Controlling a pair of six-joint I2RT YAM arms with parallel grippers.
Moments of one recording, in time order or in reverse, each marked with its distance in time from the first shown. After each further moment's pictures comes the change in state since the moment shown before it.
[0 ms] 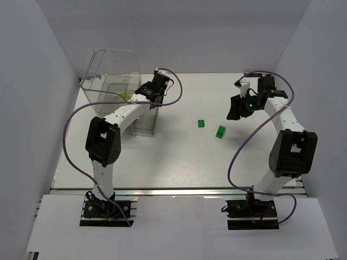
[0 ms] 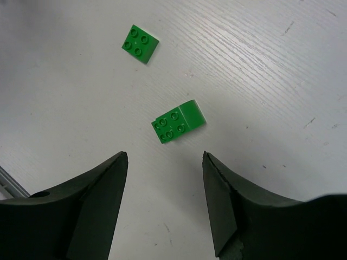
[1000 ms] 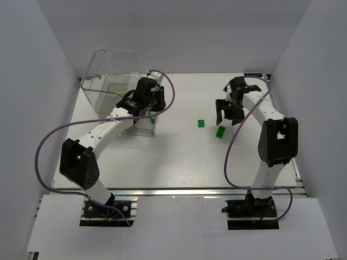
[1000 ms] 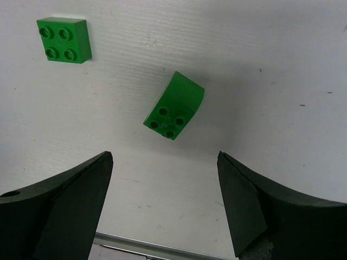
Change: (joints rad) left arm -0.002 -0.344 -0.296 0.133 0.393 -0.161; right arm 0.217 0.175 0.126 -0.132 0.518 0.534
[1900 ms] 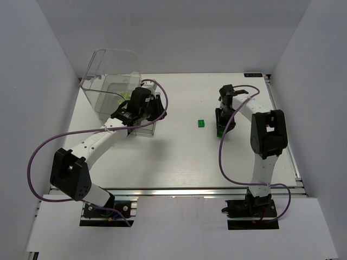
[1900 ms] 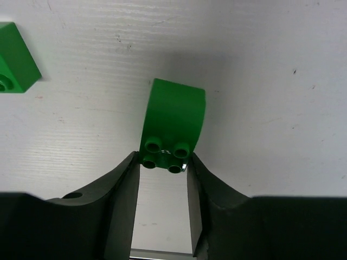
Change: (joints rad) left arm -0.002 -0.155 -0.215 0.095 0.116 -0.190; right arm 0.060 0.150 -0.013 0.006 0.101 0.111
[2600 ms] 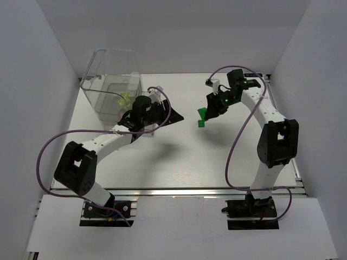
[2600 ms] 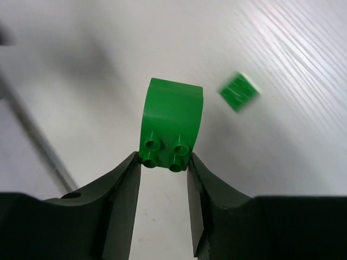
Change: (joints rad) left arm 0.000 0.038 -0.195 0.427 0.356 -0.259; right arm -0.010 -0.165 0.076 0.031 -0.553 -0.494
